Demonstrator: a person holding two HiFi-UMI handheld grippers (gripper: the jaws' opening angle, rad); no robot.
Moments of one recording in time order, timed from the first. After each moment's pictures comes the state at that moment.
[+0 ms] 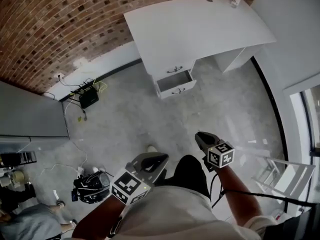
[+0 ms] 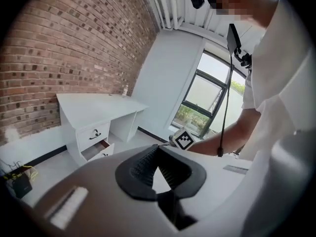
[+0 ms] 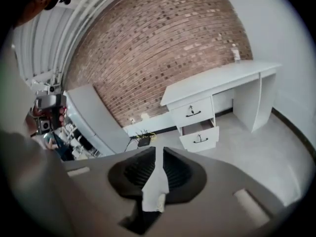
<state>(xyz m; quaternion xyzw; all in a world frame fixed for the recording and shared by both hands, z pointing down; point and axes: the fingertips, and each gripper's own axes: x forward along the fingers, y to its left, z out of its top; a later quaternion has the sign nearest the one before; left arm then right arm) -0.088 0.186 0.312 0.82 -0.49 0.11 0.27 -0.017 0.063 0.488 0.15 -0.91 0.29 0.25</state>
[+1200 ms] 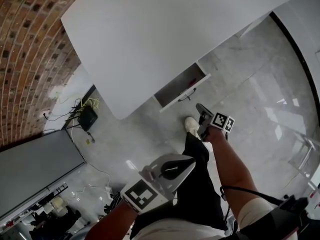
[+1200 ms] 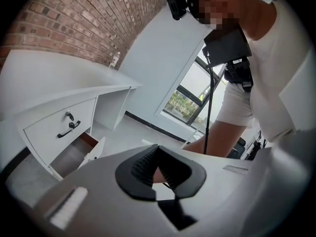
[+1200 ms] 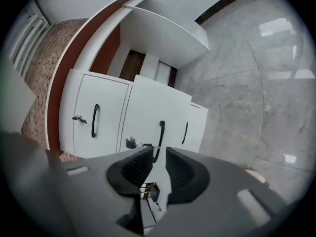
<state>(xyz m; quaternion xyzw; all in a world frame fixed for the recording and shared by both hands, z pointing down) -0.166 -0.072 0.526 0.88 -0.32 0.13 0.33 -0.166 -0.185 0.890 0.32 -0.67 0.67 0.01</state>
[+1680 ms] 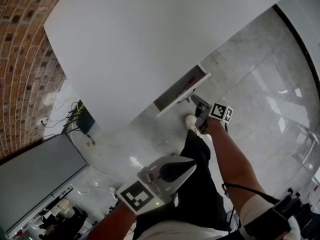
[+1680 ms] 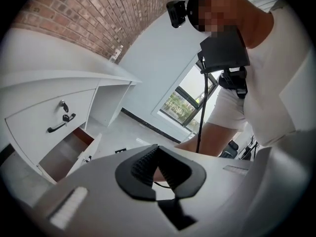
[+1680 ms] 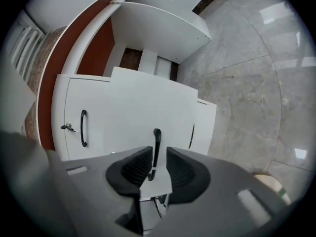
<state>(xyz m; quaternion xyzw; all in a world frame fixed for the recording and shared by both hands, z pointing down) -0.171 -0.105 0.558 0.88 -0.28 0.12 0.35 -0.198 -0.227 0.926 0.28 -0.66 0.69 -0.01</state>
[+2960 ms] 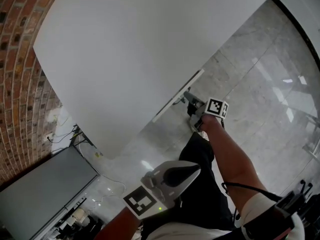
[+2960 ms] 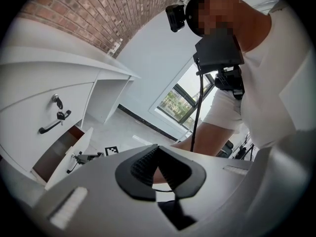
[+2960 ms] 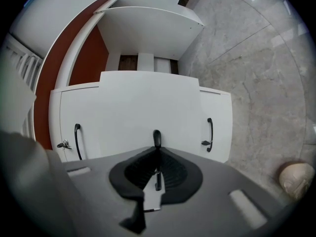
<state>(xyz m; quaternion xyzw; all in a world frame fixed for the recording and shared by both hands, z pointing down) -0.176 -0.128 0.582 0.89 -0.24 0.12 0.37 -0.247 -0.263 0.930 0.25 -0.63 0.73 -0.10</state>
